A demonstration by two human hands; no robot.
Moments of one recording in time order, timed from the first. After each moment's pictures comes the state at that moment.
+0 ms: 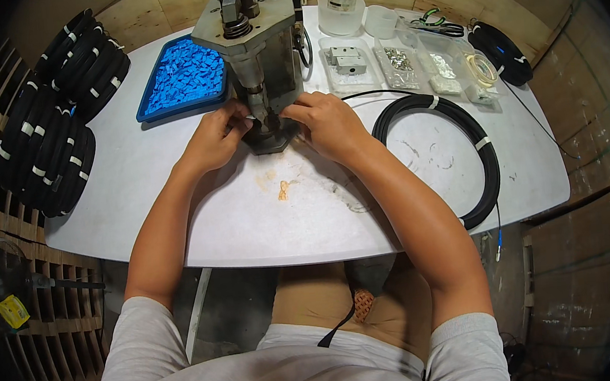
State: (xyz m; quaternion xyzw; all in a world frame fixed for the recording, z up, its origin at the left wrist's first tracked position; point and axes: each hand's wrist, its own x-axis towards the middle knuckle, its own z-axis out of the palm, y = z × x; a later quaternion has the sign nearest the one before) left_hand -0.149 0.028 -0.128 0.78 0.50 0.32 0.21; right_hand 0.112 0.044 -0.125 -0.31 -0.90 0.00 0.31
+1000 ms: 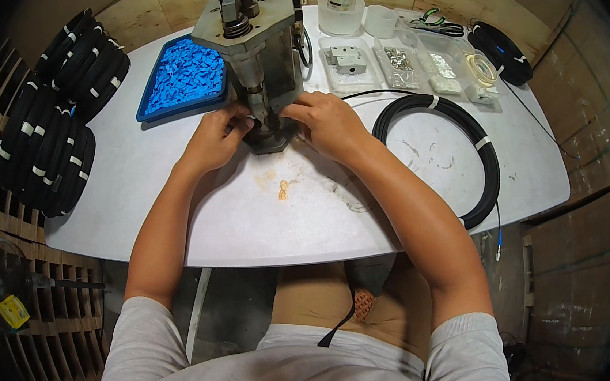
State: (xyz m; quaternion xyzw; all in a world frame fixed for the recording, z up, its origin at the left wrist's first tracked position) left_hand -0.150 0.028 -0.128 0.78 0.48 0.33 0.21; right_hand 0.112 0.045 -0.126 -0.33 -0.90 0.01 0.30
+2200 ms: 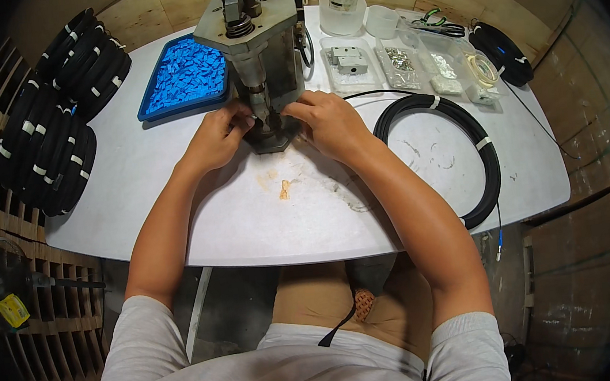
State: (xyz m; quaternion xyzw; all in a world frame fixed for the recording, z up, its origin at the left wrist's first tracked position) left_hand -0.149 0.028 -0.127 0.78 0.50 0.33 0.21; right_hand 0.112 0.046 -0.126 -0.32 -0.90 0.00 0.31
